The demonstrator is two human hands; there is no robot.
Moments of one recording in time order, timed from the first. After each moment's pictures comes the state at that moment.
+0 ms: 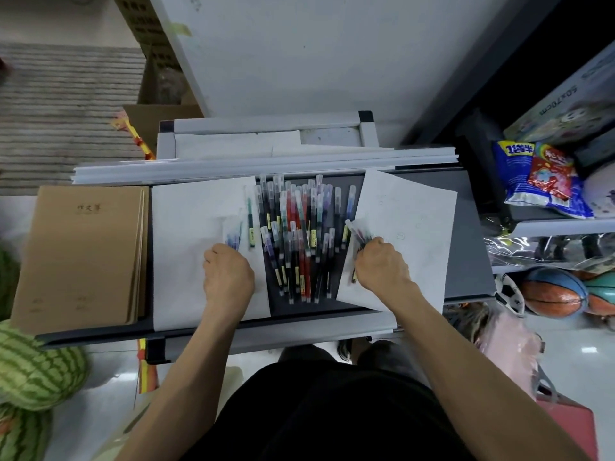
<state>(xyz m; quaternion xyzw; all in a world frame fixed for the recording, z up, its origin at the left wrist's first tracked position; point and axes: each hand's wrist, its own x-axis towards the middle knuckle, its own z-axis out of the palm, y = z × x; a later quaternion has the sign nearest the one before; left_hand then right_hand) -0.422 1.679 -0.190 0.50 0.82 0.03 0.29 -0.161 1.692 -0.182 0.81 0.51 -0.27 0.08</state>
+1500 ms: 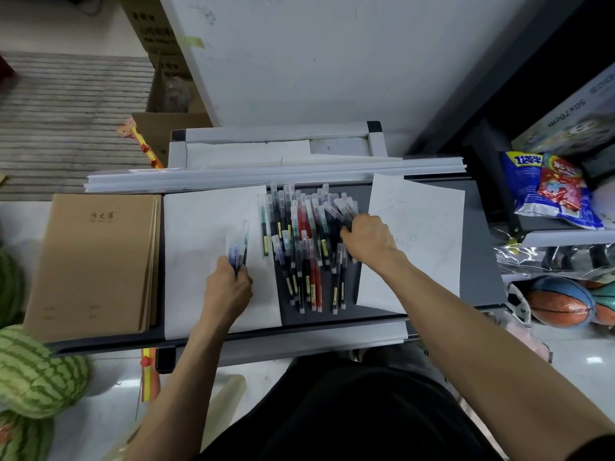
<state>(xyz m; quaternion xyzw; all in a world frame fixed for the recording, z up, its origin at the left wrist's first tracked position) -0.458 1.675 -0.196 0.42 0.79 0.14 0.42 -0.188 1.760 -0.182 0.75 0.60 -0.26 0.04</state>
